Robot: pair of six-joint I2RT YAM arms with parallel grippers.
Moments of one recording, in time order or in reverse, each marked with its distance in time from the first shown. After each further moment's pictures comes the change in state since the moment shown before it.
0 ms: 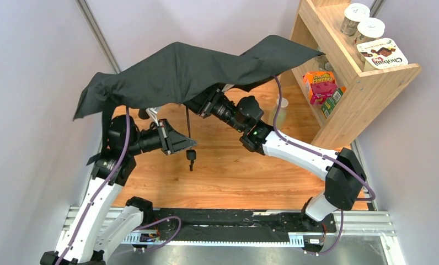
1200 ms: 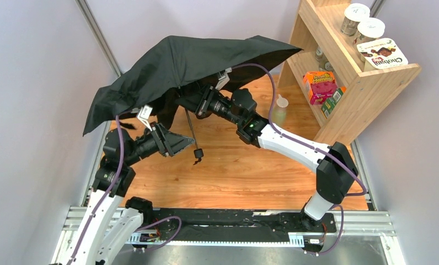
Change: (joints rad) left arm 0.021 -0.172 -0.159 0.116 -0.146 -0.062; right arm -0.058 0.083 0.084 -0.100 -0.142 0.000
